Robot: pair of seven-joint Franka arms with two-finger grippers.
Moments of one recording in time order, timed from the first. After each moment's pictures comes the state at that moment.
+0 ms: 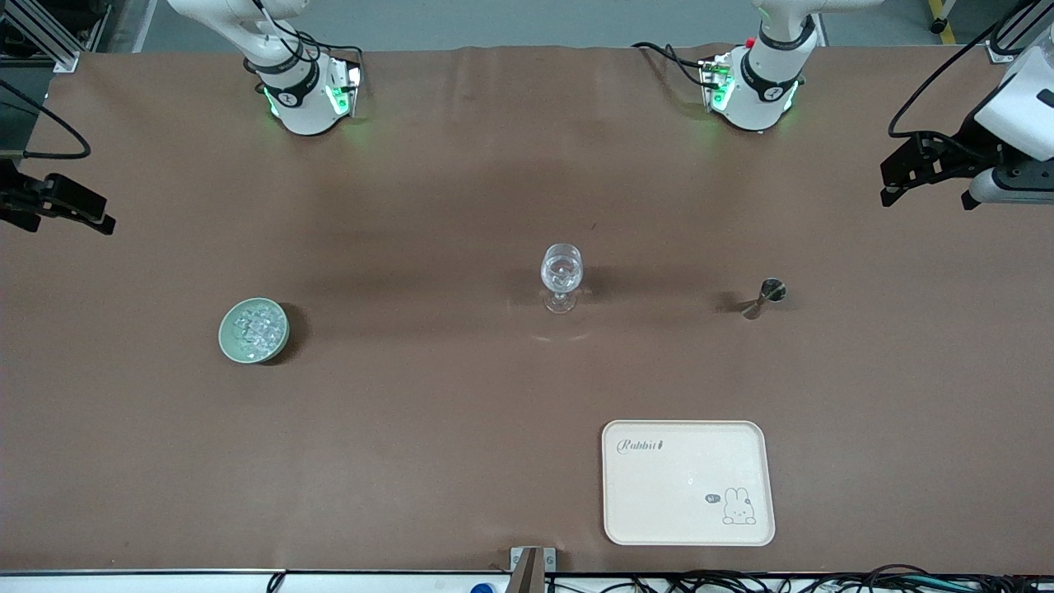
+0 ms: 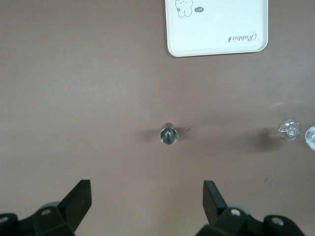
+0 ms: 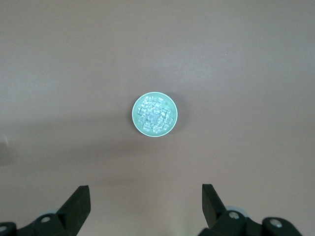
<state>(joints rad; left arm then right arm) -0.01 -0.06 -0.12 -1.58 0.02 1.57 -0.04 0.00 0.04 -0.04 -1.46 0.00 1.47 0.01</state>
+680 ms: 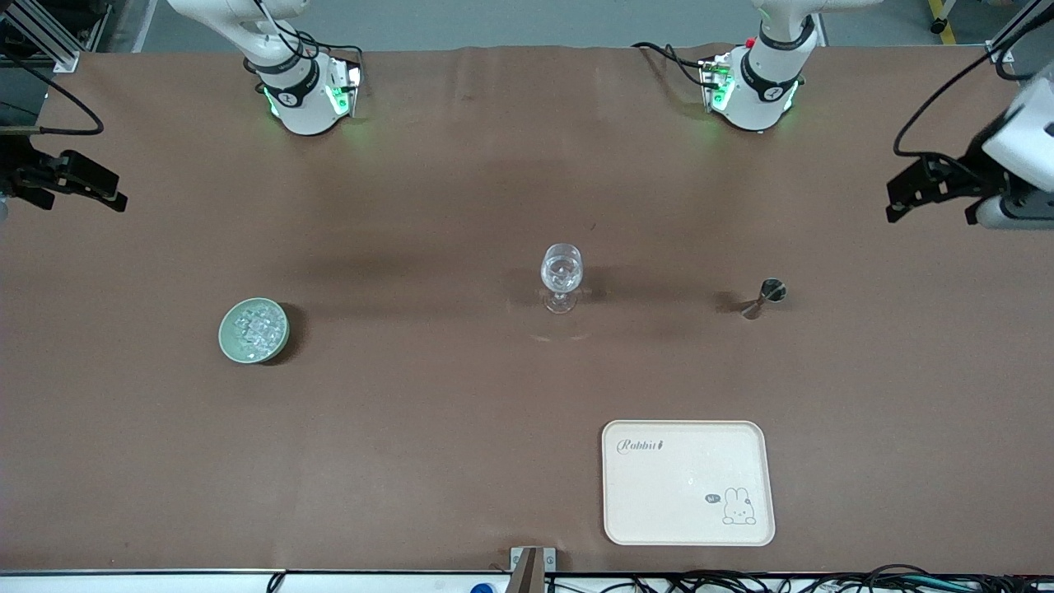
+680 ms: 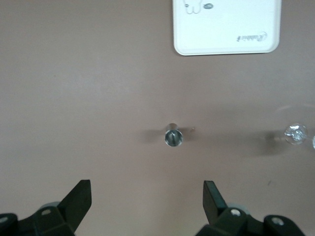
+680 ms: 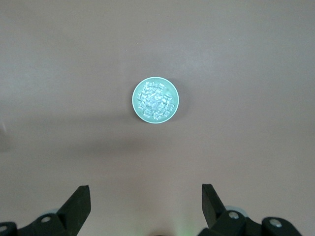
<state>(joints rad) 0.02 0.02 -0.10 -1.54 0.02 1.57 -0.04 0.00 -0.04 -0.04 -1.58 0.00 1.49 0.01</state>
